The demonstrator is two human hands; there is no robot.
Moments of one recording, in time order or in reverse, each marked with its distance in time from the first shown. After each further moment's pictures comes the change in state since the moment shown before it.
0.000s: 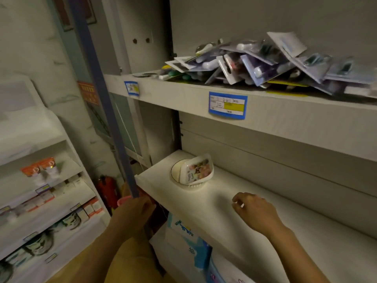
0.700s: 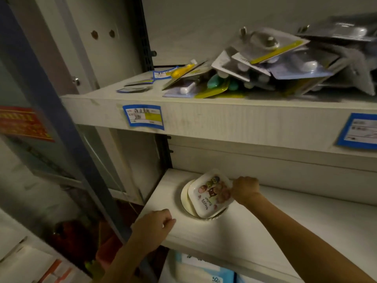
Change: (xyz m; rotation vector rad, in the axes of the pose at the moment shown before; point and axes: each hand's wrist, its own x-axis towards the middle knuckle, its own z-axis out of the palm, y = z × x) left_hand 0.202 -0.095 0.014 -0.062 -0.261 0.403; right_hand 0.197 -0.078 0.042 -0.463 -0.140 0.520
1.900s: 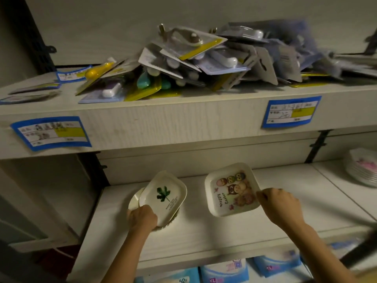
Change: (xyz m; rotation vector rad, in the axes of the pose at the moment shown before) left_hand 0.119 0.057 0.066 0.292 -0.155 -0.106; right_hand -0.154 0.120 0.036 0.350 0.253 0.608
